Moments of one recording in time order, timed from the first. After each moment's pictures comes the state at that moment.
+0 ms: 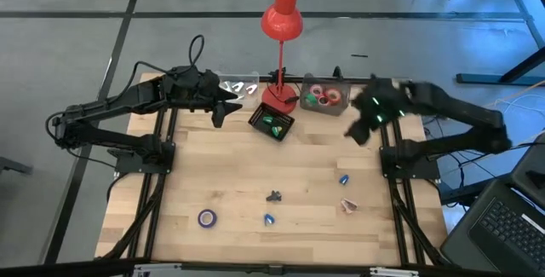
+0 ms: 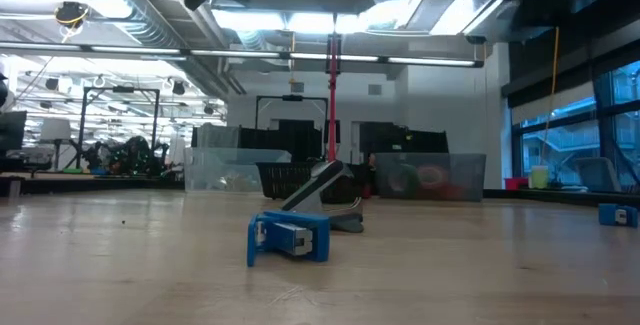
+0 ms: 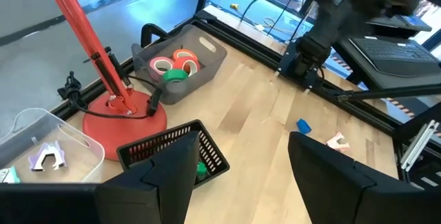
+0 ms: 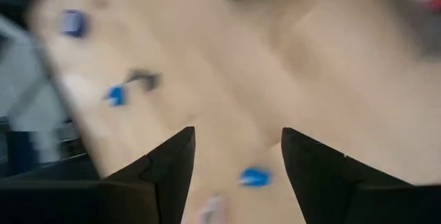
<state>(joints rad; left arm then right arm) 0.31 1.01 1.10 -0.52 0.02 -0.36 -0.22 1.03 1.21 -1.19 -0.18 0.57</state>
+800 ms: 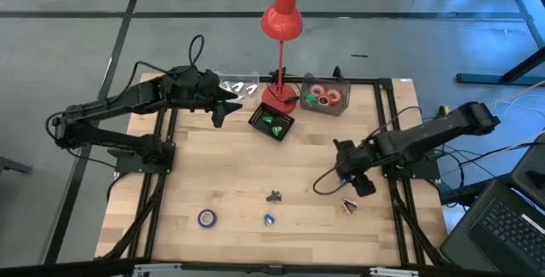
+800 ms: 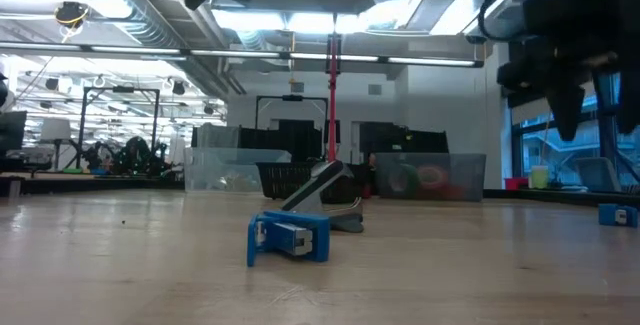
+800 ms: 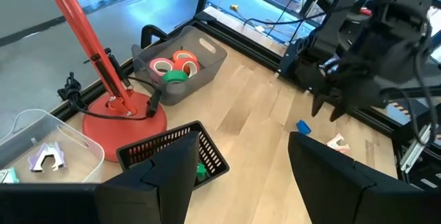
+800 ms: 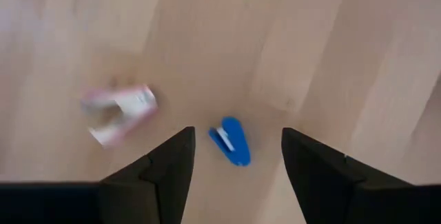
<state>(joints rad) 0.31 1.01 1.10 -0.52 0.02 -0.36 0.30 1.19 0.76 -0.85 -0.07 -0.03</state>
